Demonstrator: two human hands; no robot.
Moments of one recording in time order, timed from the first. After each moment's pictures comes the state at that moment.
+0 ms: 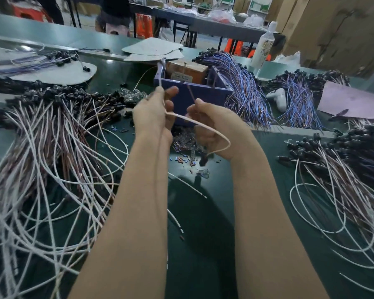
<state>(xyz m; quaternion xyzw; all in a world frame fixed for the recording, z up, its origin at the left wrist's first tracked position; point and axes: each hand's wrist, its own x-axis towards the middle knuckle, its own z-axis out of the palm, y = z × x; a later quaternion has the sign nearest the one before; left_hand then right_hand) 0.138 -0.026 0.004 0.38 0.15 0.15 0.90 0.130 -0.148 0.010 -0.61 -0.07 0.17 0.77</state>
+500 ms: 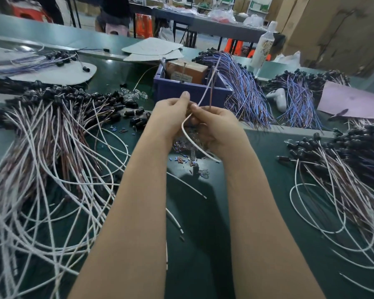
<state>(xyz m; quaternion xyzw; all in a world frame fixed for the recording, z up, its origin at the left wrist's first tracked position) 0.126 -0.035 0.005 0.69 0.07 0.04 0.72 0.136 -0.141 0.002 -0.64 -0.04 0.08 0.76</state>
